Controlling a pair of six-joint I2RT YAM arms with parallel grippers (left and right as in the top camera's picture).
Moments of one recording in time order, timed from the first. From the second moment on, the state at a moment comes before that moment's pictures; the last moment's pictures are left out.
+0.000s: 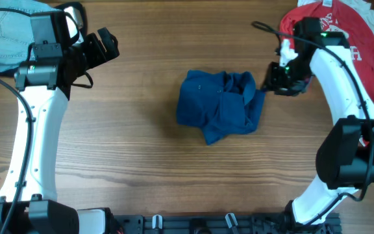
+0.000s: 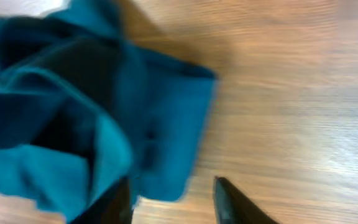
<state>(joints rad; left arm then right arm) 0.04 1.53 1.44 -0.71 0.19 -0.38 0.00 1.90 1.57 -1.17 -0.25 0.12</state>
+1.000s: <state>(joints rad) 0.04 1.53 1.44 -0.73 0.19 -0.38 0.02 1.83 1.41 -1.10 -0.28 0.29</state>
